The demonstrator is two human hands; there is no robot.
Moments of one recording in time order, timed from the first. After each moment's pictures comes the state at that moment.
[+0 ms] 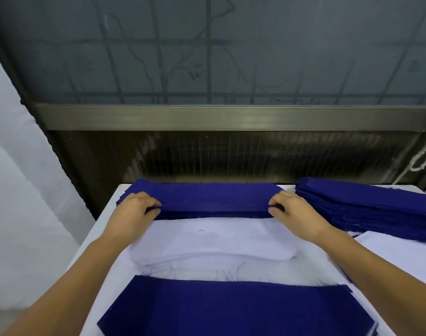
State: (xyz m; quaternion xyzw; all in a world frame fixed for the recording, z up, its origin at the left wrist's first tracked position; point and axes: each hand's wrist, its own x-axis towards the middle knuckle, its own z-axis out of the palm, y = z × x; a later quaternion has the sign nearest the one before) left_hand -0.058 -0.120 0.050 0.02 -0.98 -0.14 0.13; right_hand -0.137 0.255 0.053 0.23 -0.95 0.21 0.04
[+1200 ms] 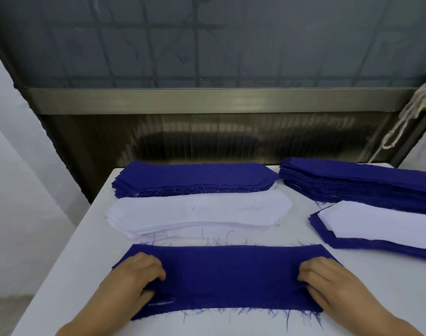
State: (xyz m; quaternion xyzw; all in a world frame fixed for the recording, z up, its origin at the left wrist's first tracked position) left_hand 0.107 -0.073 0.005 -0.20 -0.96 -0.17 0.06; right_hand 0.042 0.348 -0.012 0.40 -0.88 0.12 0.22
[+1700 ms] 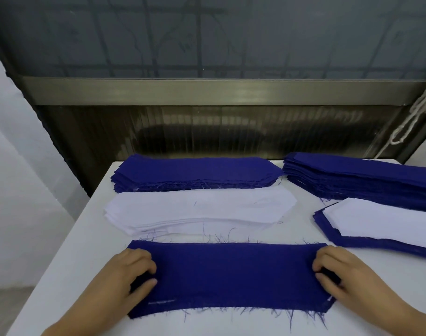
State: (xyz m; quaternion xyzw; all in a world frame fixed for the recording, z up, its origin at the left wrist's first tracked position) left_hand 0.109 -0.088 -0.004 -0.15 -0.97 -0.18 0.08; right_hand 0.037 0.366 0.007 0.28 -0.95 0.15 0.04
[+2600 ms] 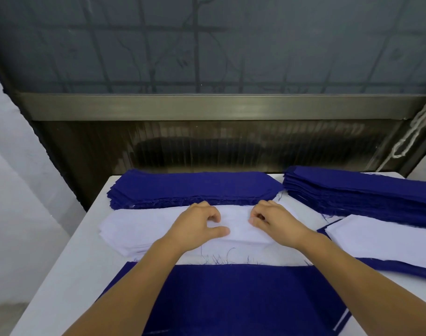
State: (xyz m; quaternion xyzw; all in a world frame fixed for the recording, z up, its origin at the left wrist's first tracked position) left_hand -0.060 0.013 0.018 -0.09 -0.95 -0.30 -0.01; right_hand -0.110 0.254 0.017 0.28 -0.94 0.20 -0.04
